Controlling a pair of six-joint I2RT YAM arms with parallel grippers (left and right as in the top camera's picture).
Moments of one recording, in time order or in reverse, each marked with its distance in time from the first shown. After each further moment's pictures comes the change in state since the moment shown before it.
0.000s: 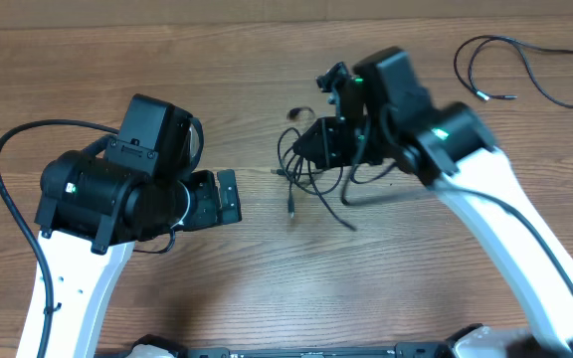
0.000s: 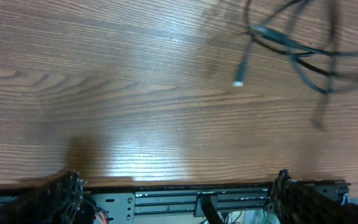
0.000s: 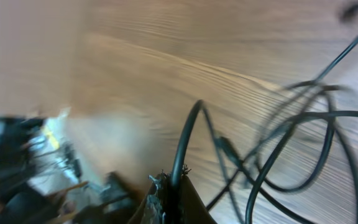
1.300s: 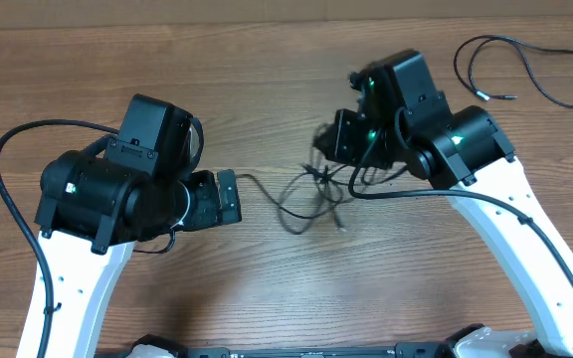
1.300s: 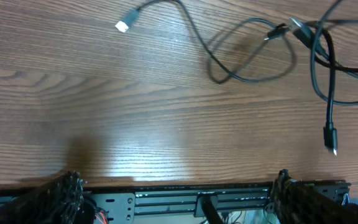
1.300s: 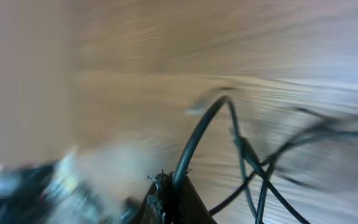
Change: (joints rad) left arm 0.000 0.000 -0.001 -0.002 0.000 0.001; right arm -0.015 0.004 0.000 0.003 0.079 0.222
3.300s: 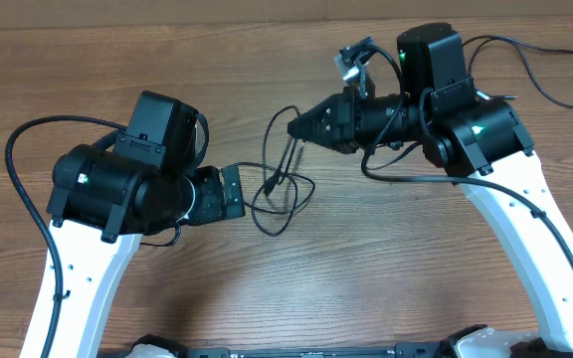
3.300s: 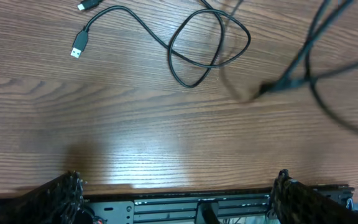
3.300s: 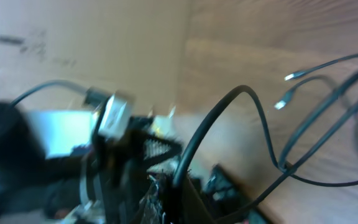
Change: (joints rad) left arm 0.000 0.017 -0.036 0.052 -0.001 0.007; right arm -0.096 -0.001 0.000 0.164 -0.489 0.082
